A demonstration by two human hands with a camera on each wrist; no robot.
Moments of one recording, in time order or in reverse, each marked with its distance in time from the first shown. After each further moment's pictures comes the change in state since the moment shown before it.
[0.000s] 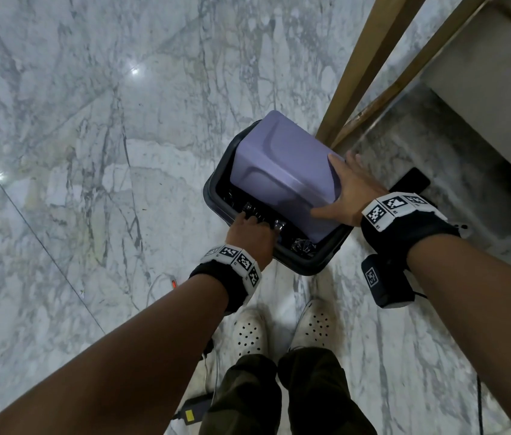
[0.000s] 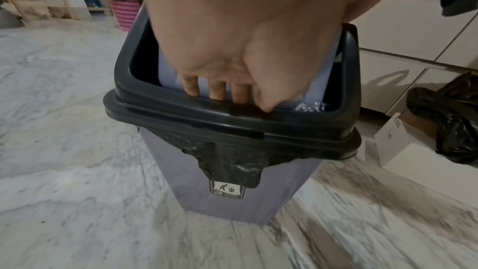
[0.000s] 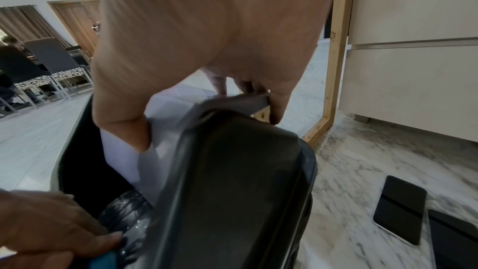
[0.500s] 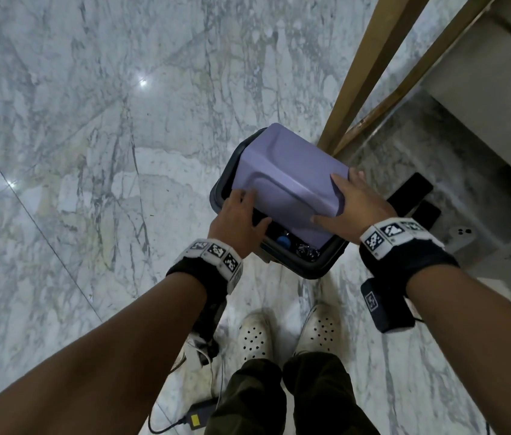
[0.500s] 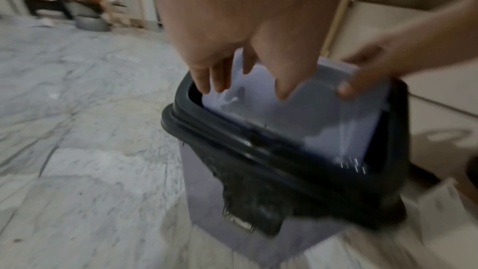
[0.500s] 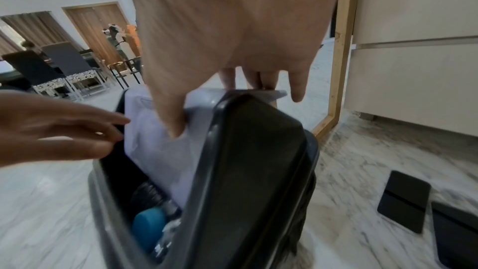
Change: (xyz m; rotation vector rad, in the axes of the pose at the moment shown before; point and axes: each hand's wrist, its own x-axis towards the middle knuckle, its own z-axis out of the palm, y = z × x) left_hand -0.012 -0.028 -0.025 -0.536 0.311 -0.256; right_hand -0.028 -0.011 0.006 -0.042 0.060 0.026
